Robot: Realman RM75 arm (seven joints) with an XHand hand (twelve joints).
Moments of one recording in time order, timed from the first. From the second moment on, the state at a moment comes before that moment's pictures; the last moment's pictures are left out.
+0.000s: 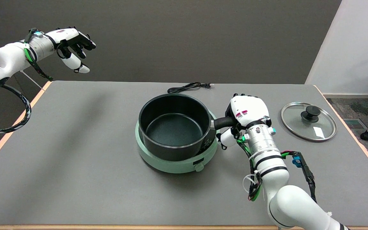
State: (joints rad) arm -0.12 -1.20 -2.02 1.85 1.71 0.80 -1.32
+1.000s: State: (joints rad) arm -0.08 -1.17 -1.98 1.85 1.77 0.76 -1.31
